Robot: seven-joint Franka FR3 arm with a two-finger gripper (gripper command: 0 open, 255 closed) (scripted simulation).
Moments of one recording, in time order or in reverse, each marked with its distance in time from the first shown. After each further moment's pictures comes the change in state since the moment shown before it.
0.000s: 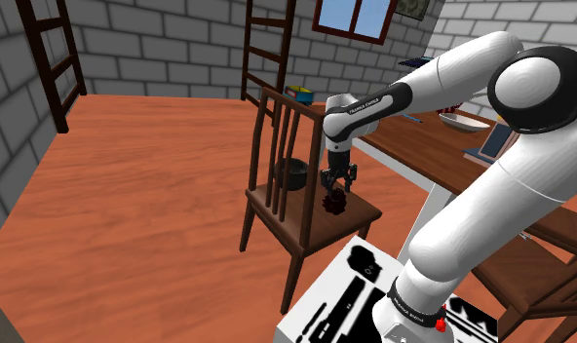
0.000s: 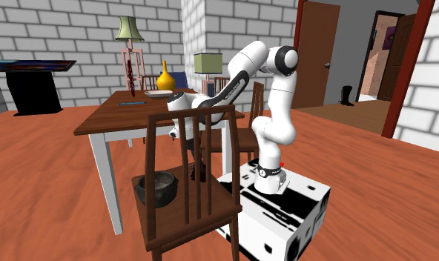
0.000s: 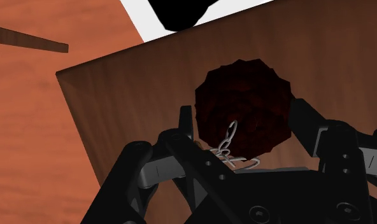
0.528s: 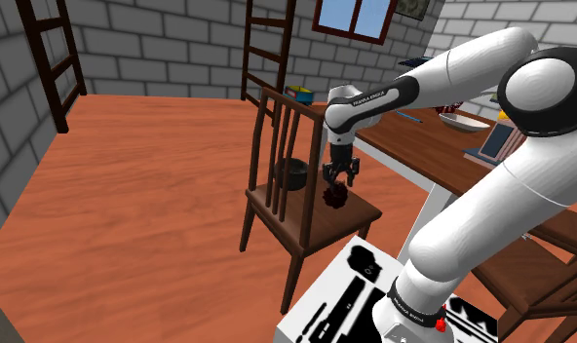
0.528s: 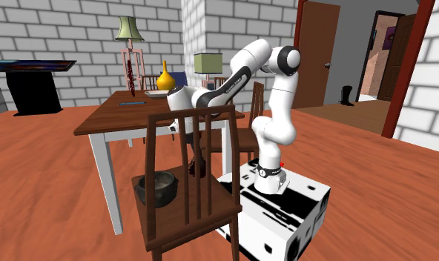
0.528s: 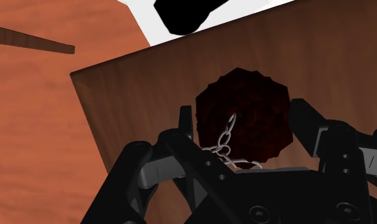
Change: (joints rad) arm 0.000 -0.041 0.002 0.032 0.001 -0.075 -0.006
